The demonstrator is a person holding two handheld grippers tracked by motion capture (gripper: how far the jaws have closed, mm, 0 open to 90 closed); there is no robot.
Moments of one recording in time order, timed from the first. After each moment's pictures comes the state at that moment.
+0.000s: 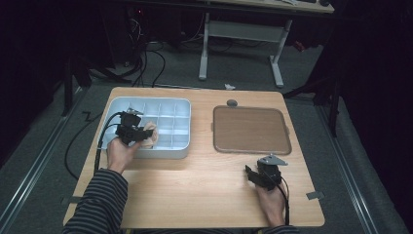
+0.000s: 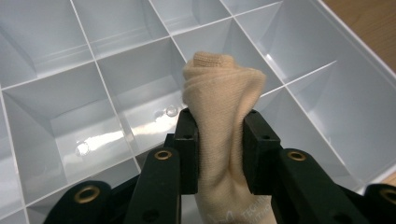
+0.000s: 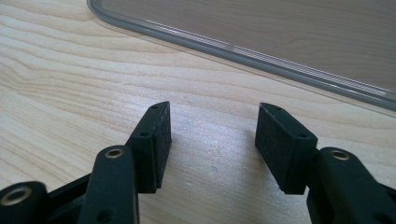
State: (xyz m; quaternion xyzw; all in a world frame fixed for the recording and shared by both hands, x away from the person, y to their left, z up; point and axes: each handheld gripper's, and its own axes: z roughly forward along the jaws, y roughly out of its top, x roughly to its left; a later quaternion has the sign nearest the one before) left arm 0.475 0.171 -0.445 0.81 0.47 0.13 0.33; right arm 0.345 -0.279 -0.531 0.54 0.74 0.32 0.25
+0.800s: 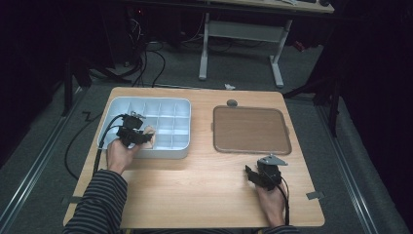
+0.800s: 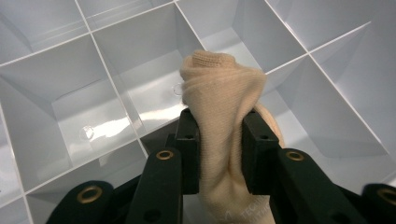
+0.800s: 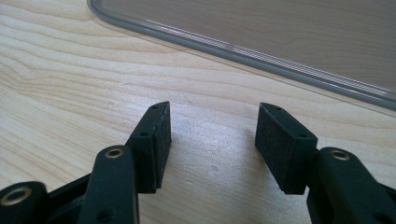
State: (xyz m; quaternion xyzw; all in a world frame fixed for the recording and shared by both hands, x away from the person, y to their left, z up) left arm 0.476 0.169 -0.456 0.83 0.46 0.13 0.29; right arm 0.345 -0.279 -0.531 0.54 0.74 0.32 0.25
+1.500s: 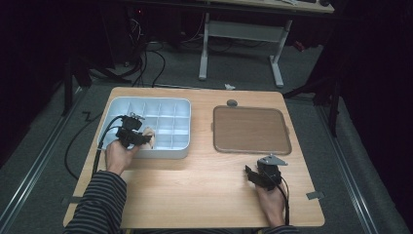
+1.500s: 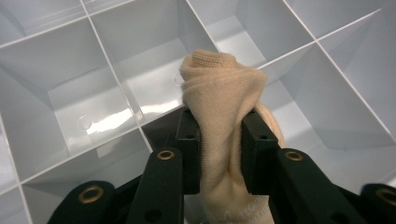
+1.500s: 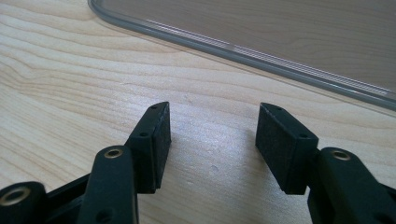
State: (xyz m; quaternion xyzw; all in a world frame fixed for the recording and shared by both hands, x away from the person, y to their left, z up) left arm 0.477 0.173 -0.462 0.83 0.47 0.11 0.28; right arm 0.345 -0.278 -0.531 0.54 0.74 0.32 0.25
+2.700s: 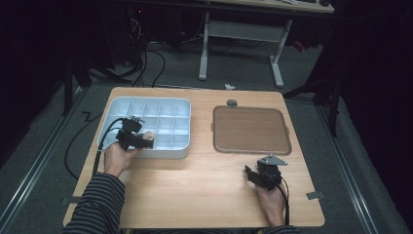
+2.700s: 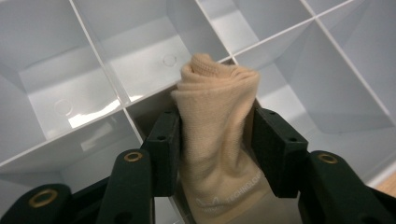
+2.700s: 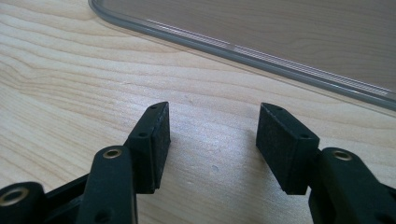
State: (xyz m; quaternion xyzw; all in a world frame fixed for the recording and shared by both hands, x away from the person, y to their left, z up) left arm 0.476 0.177 -0.467 0.83 0.47 0.08 0.28; right arm 0.345 -0.278 -0.531 0.54 0.74 0.32 0.24
